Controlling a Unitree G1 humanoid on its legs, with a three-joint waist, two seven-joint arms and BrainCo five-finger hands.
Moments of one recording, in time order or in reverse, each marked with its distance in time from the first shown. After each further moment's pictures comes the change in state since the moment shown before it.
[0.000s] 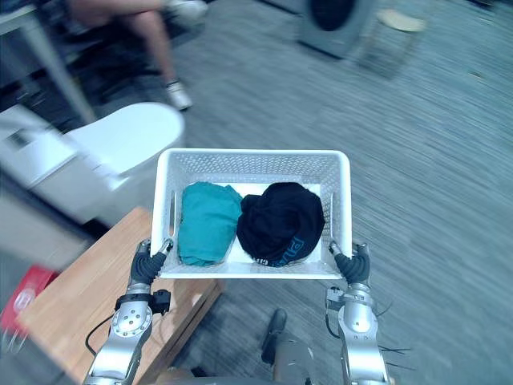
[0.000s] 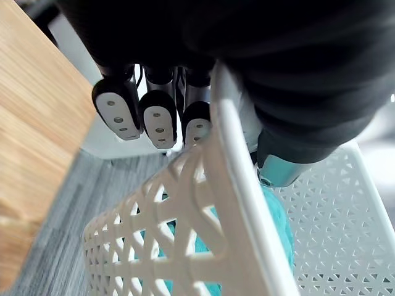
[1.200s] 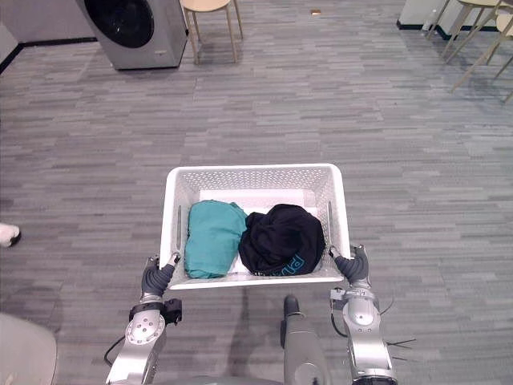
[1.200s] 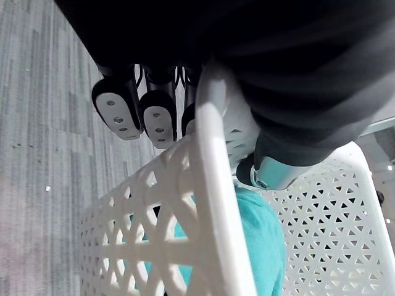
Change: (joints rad) left arm 0.065 -0.117 0.001 -0.046 -0.008 0.023 -0.011; right arm 0.106 -0.010 -0.029 -0.113 -0.007 0.024 0.020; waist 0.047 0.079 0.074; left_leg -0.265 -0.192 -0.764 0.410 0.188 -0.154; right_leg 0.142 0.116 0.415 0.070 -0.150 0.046
